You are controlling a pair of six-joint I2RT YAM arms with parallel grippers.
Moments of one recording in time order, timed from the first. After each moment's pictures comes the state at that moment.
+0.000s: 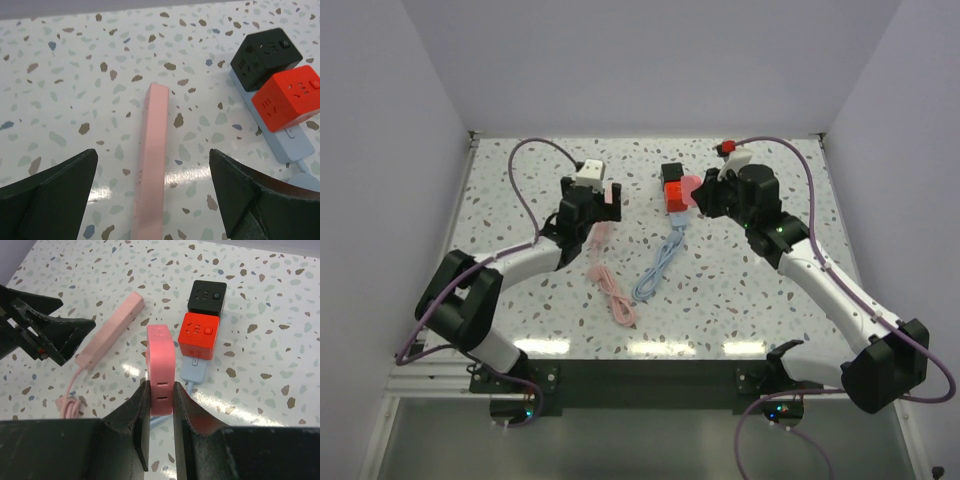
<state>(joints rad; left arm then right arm) -0.53 1.56 0.85 0.43 -0.31 -0.14 0.46 1.21 1.05 -0.19 -0.01 0.21</state>
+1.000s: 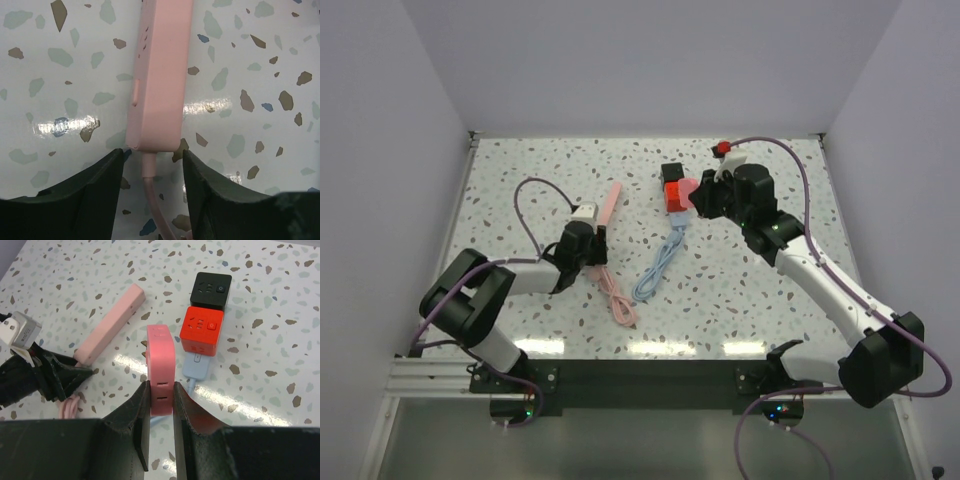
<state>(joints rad) -0.52 1.59 0.57 0.39 -0.23 -0.36 0.46 1.24 1.05 -0.19 -0.03 0.22</state>
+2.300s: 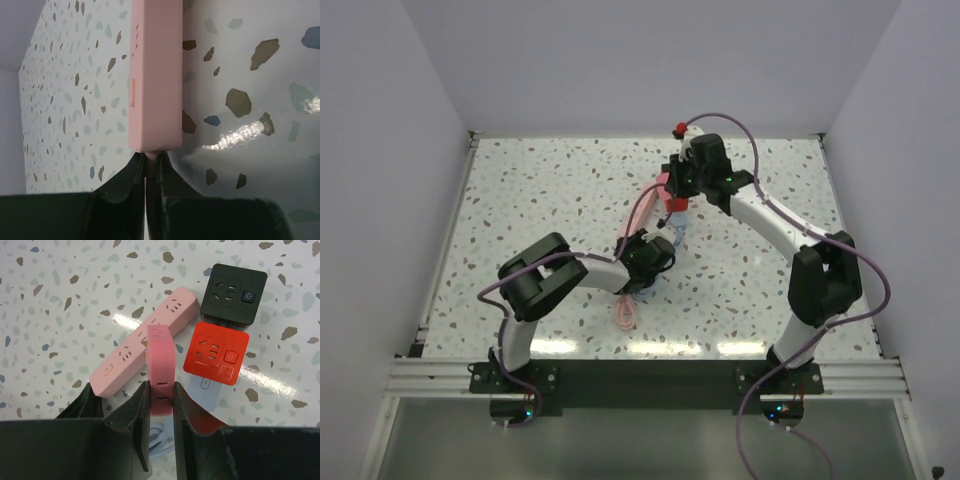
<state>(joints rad) -0.92 1.98 0.98 0.23 -0.90 0.20 0.46 1.71 1.42 -0.31 -0.06 0.19</state>
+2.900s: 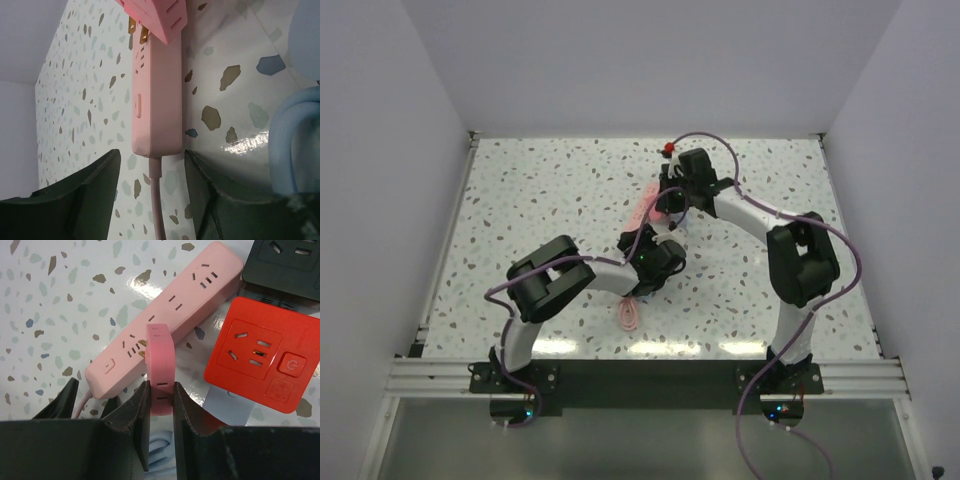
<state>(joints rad) -0.98 2.04 1.06 0.20 -0.97 0.23 0.46 1.91 1.40 -0.24 -0.20 0.21</state>
